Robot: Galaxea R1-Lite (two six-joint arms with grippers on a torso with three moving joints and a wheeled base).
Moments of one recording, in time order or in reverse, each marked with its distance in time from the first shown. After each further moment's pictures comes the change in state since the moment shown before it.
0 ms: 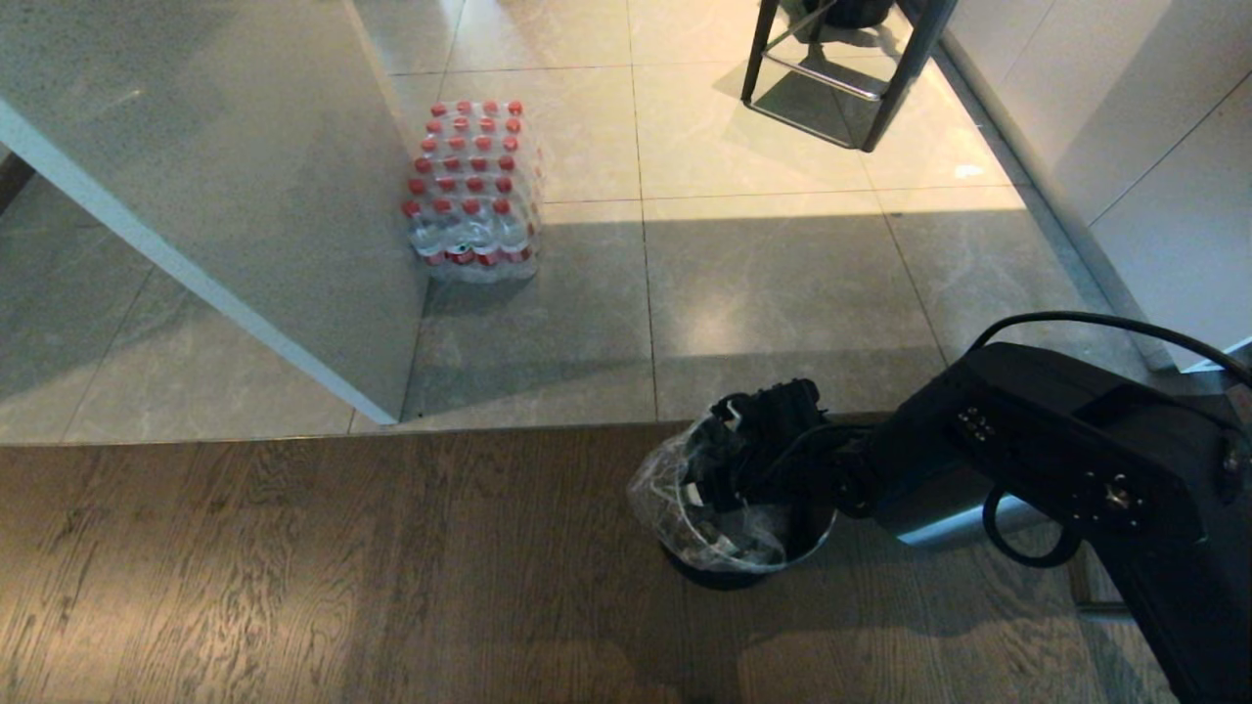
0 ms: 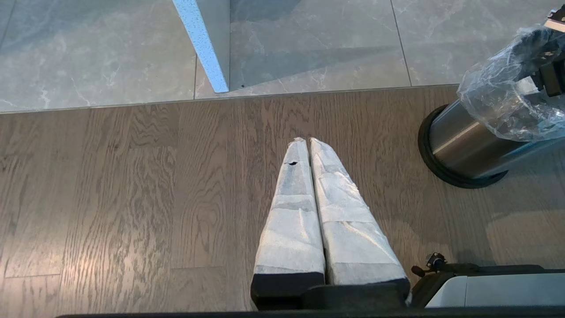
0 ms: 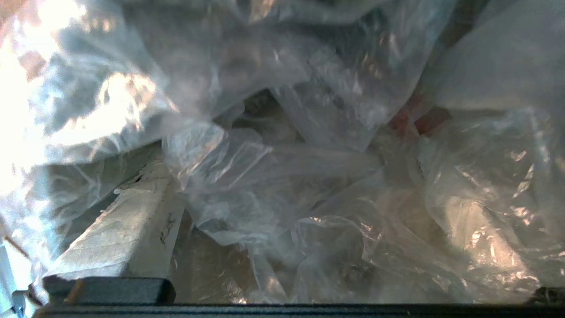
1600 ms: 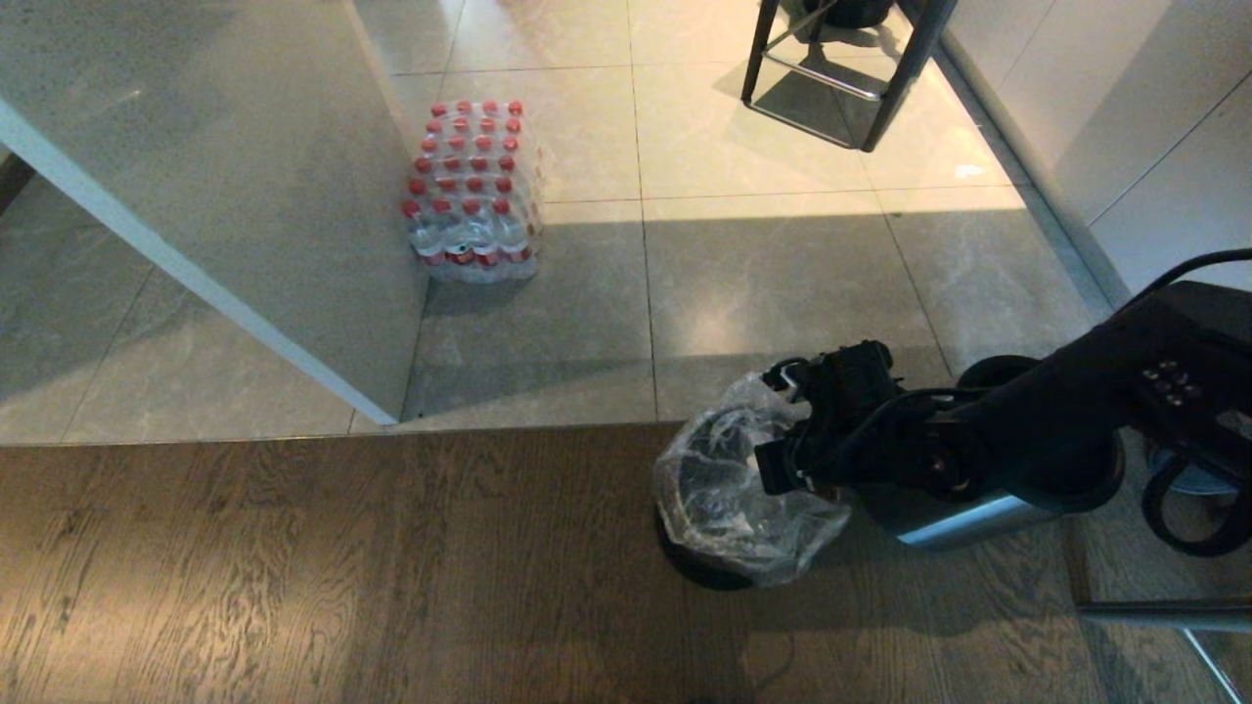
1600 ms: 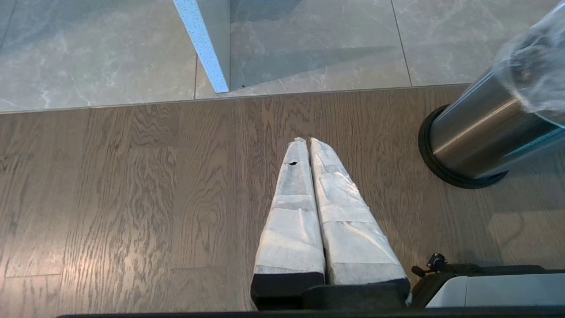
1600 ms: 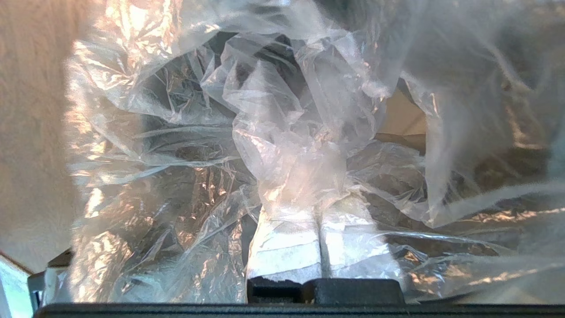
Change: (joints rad) left arm 0.000 0.000 0.000 0.000 0.000 0.000; right arm -0.035 -0.312 0.248 0.046 -0.064 -0.011
